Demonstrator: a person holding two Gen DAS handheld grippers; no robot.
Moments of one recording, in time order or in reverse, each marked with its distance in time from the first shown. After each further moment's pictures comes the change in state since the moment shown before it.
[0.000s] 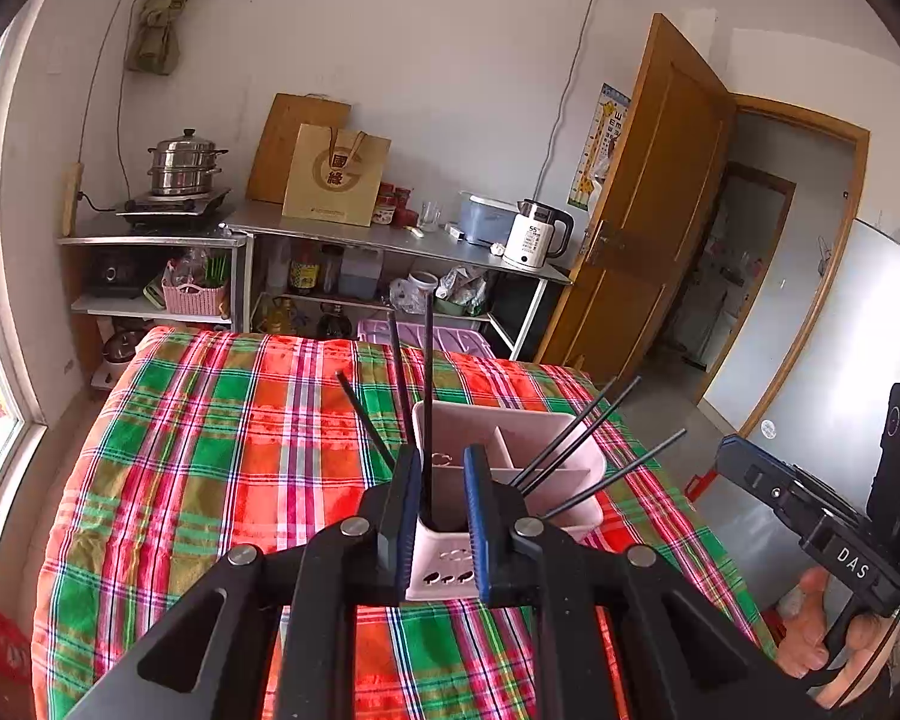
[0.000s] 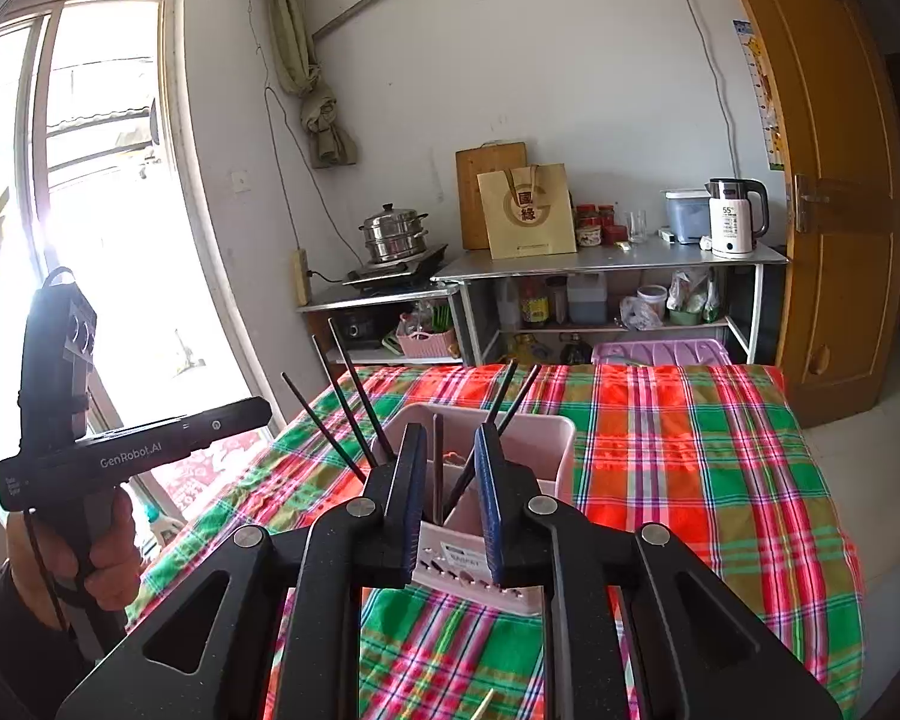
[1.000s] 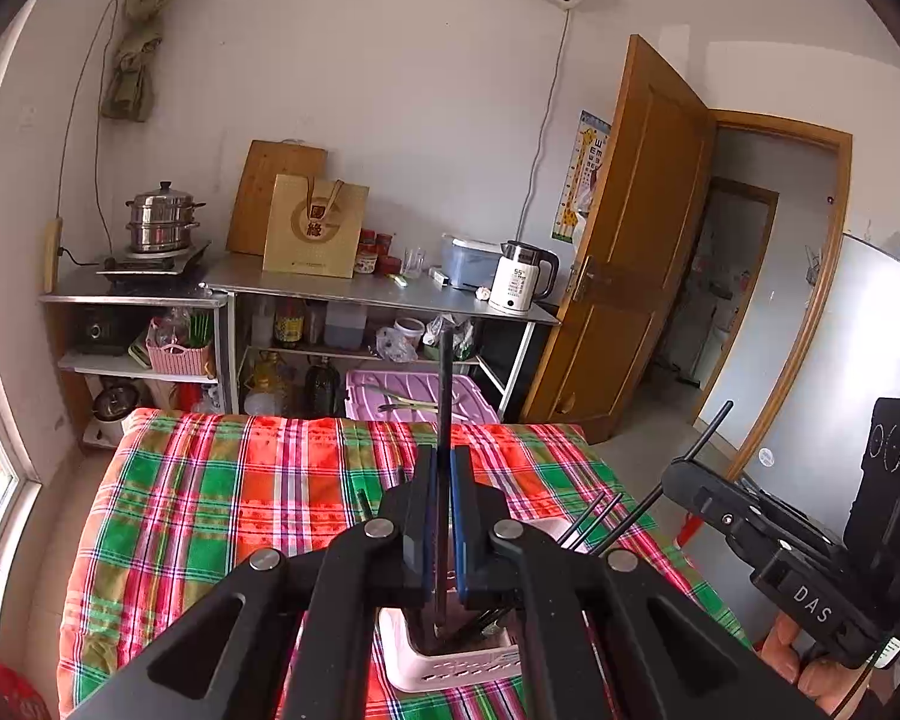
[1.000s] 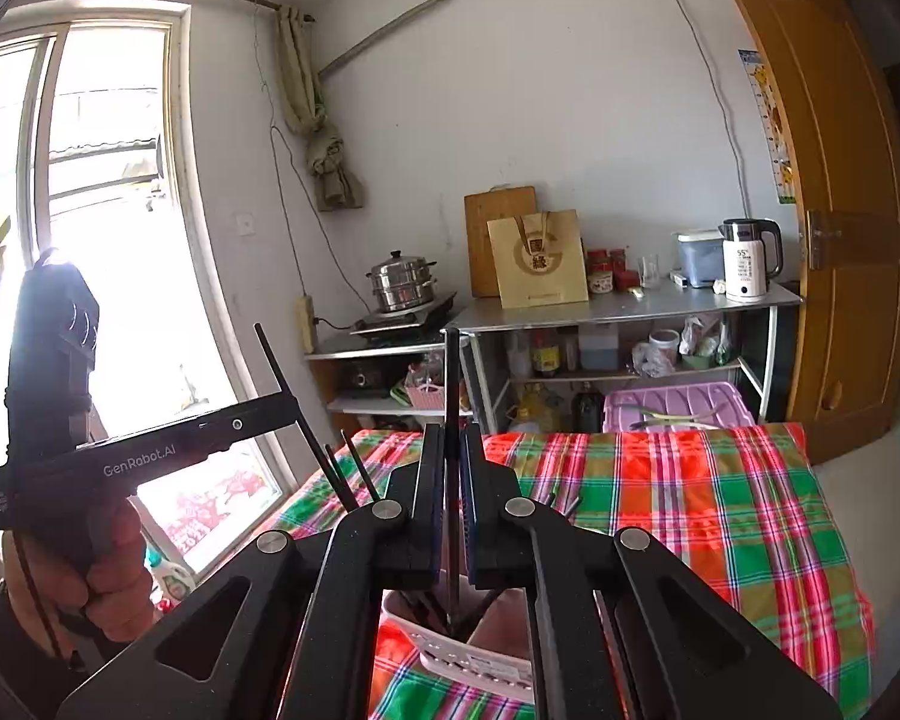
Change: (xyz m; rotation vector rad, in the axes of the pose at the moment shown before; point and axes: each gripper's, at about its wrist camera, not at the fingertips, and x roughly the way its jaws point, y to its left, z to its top) left arm 0.024 -0.011 0.074 0.048 -0.065 -0.024; right arm 0.042 0.012 0.046 0.006 -0.090 0.011
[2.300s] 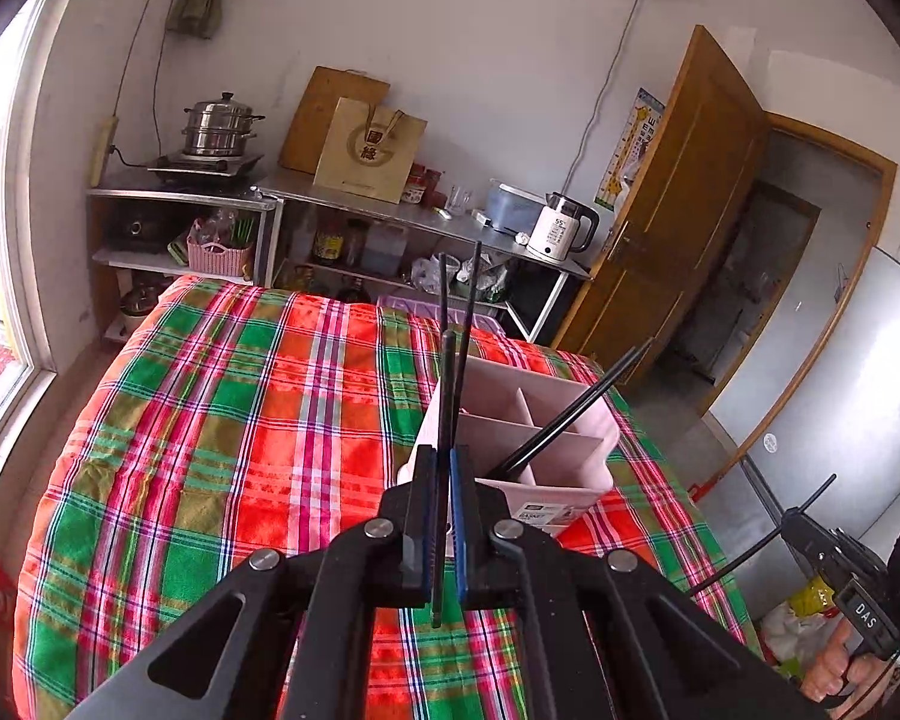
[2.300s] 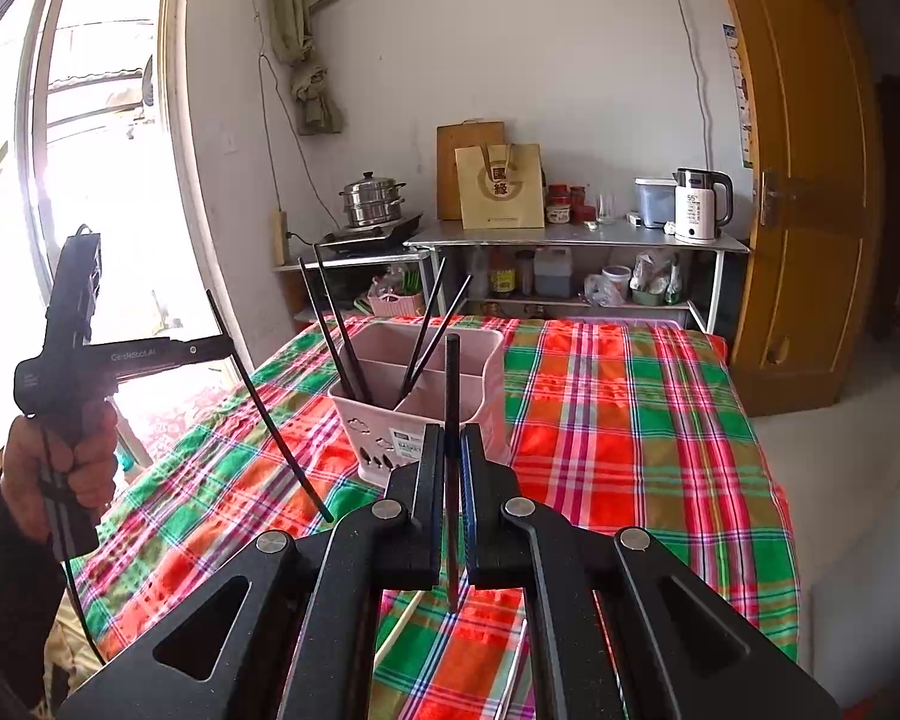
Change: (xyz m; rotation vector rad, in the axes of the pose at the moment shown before) left arm -0.042 0.020 -0.092 -0.141 0.103 0.044; right arm -0.108 -0.027 -0.077 -0.064 0.154 -0.086
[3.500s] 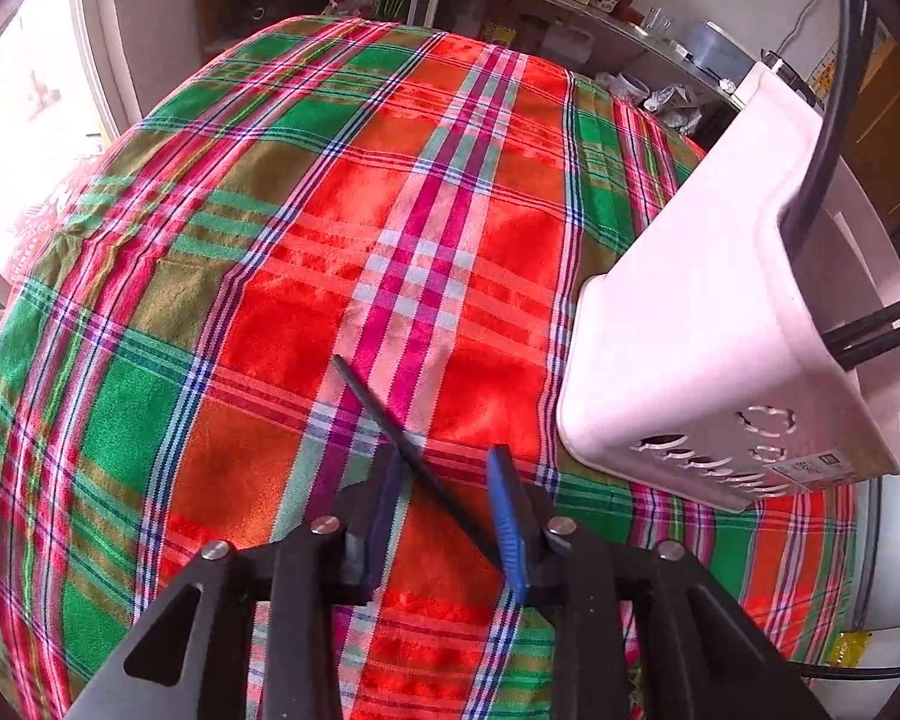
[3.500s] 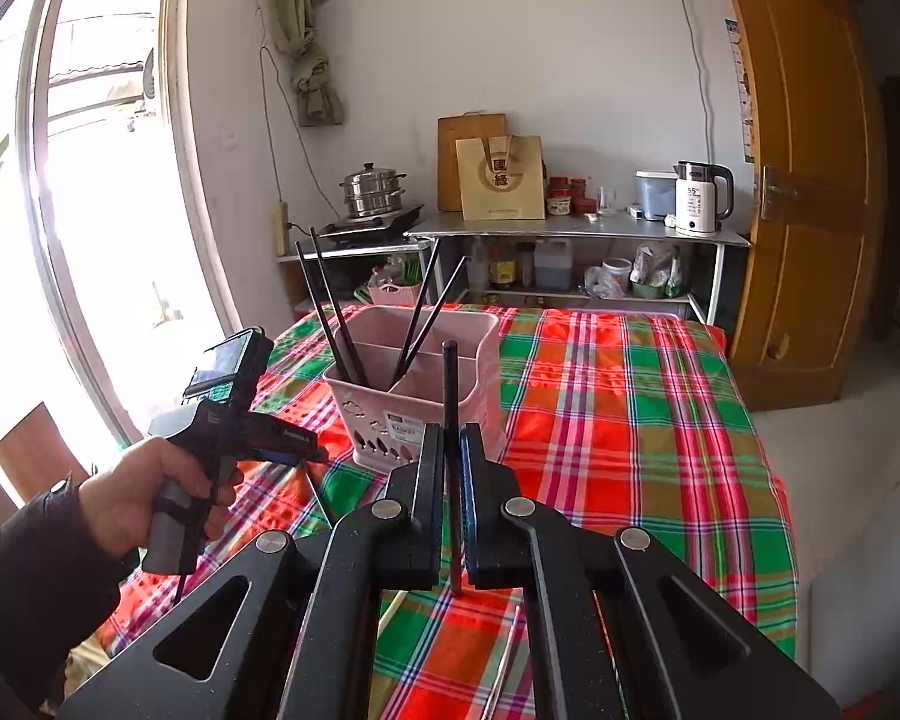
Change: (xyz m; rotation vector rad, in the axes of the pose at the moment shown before) left arm 0.167 0.055 -0.066 -0.245 0.476 0.385; right arm 0.000 -0.007 -0.011 -0.006 0.020 0.002
